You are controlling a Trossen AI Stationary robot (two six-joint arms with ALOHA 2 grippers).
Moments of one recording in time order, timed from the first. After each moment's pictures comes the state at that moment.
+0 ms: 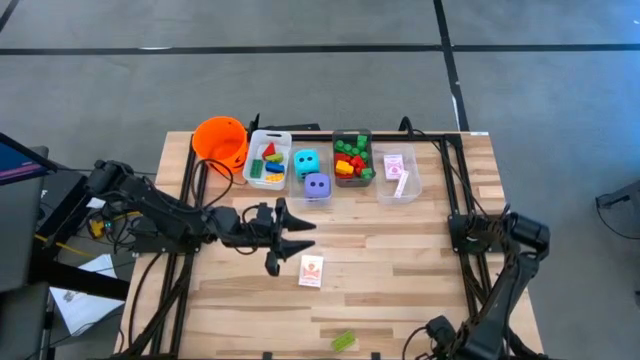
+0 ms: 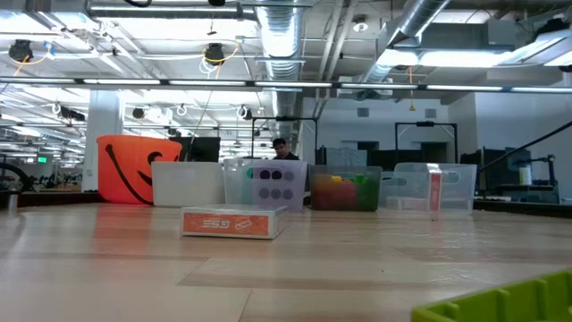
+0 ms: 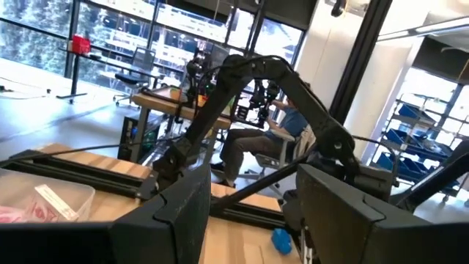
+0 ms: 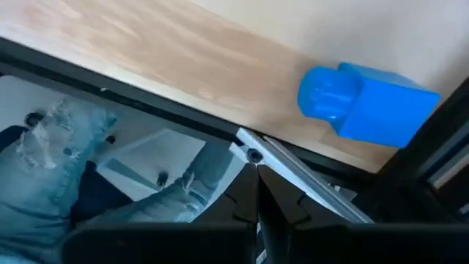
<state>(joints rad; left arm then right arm) -0.35 1.31 0.75 0.72 -0.34 -0.24 1.13 1.90 1.37 -0.89 -0.17 2.30</state>
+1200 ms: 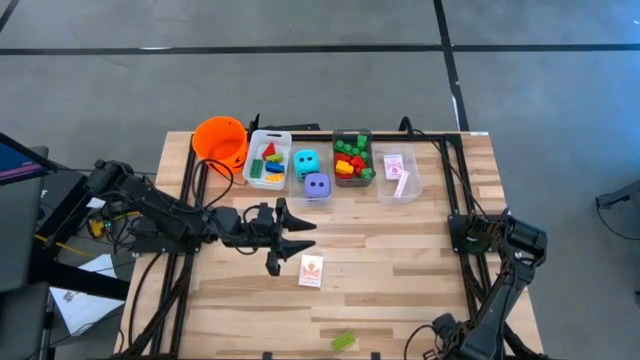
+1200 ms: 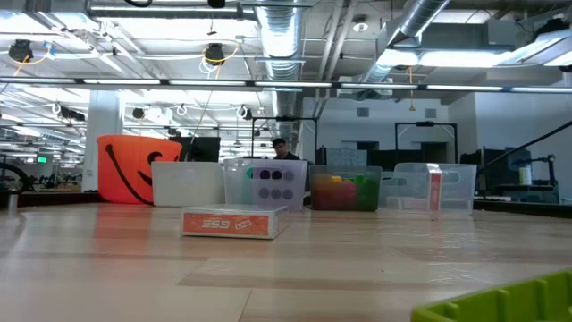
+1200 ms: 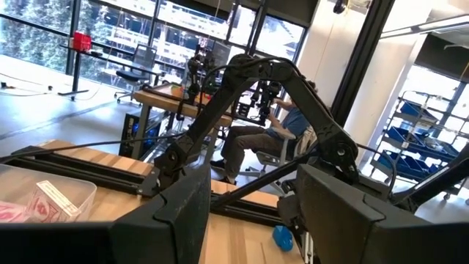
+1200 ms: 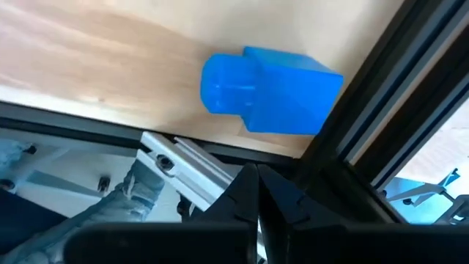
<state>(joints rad) -0.35 1.32 0.75 0.71 -0.34 -0.24 1.13 1.95 1.37 -0.99 -0.38 2.30</state>
